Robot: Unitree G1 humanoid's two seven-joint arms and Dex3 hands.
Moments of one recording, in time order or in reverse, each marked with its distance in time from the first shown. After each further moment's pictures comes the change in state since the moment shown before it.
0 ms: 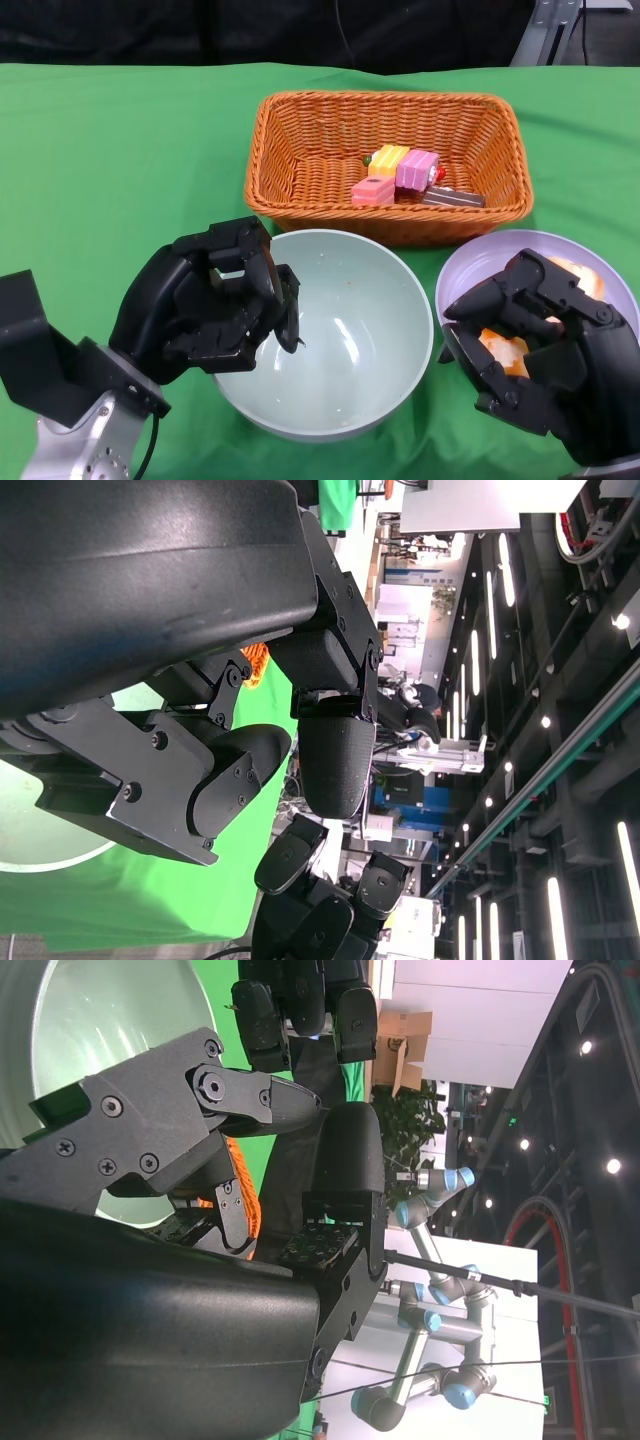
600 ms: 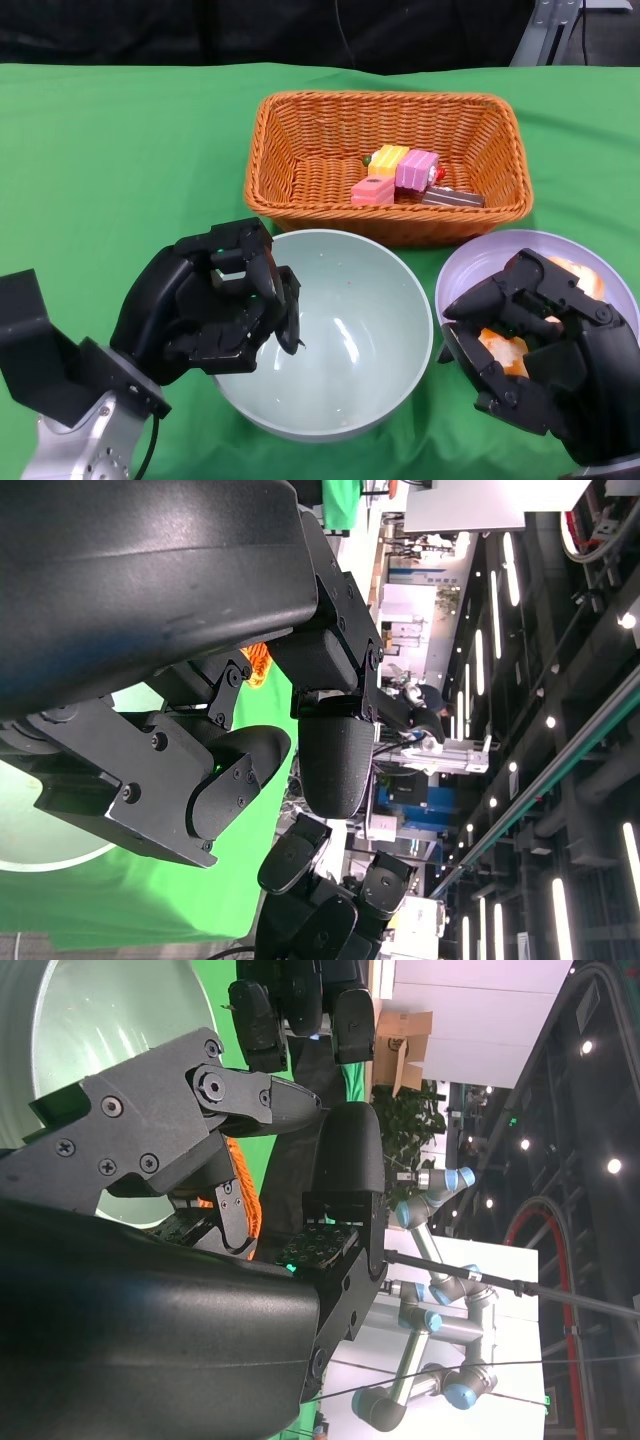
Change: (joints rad) left arm 0.000 0.001 0.001 0.000 0.010 0.012 0.000; right arm 0.000 0.000 0.001 0.001 -0.001 0.001 -0.001
